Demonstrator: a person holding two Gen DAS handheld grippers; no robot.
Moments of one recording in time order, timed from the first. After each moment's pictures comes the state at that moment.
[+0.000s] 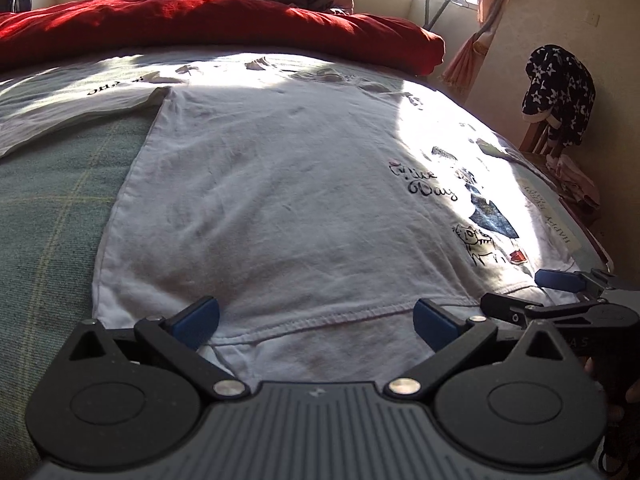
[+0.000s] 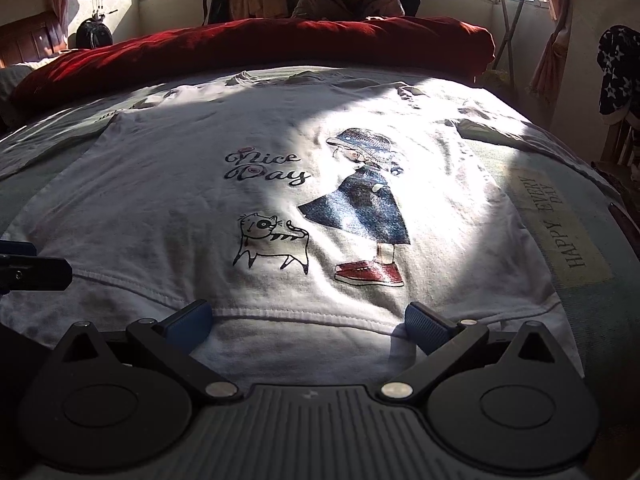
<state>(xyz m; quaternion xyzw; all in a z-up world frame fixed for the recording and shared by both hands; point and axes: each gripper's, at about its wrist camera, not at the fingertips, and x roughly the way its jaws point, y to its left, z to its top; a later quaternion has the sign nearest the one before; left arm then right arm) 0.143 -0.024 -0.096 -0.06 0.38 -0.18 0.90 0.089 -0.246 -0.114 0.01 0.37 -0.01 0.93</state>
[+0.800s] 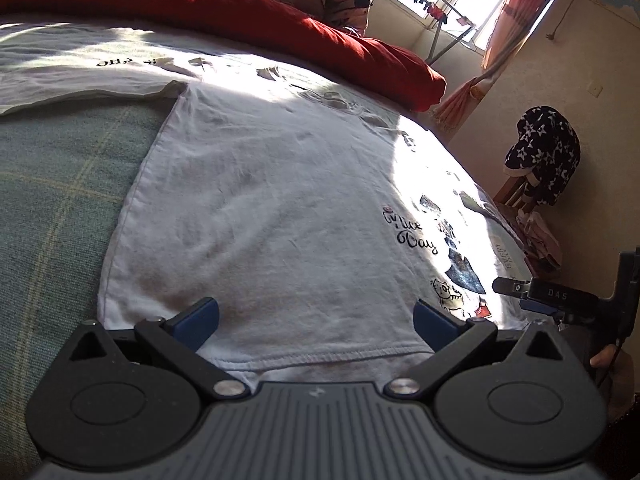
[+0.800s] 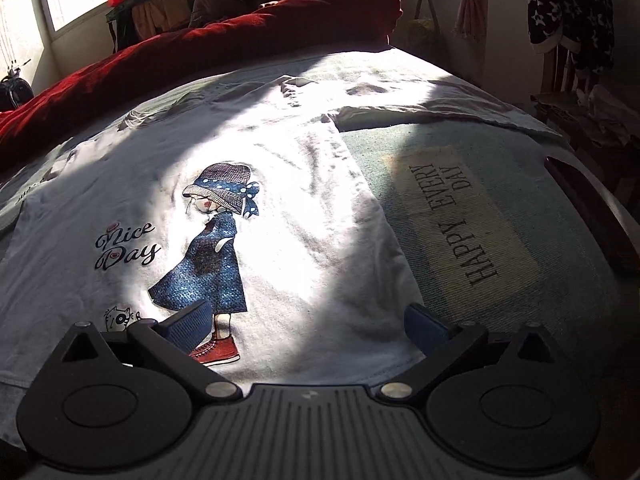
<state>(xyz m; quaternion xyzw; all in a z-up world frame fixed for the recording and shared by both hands) 0.171 0.006 -0.068 -0.16 0.39 -0.20 0.88 0.127 -0.344 -0.088 0.12 0.38 -0.09 0.91</state>
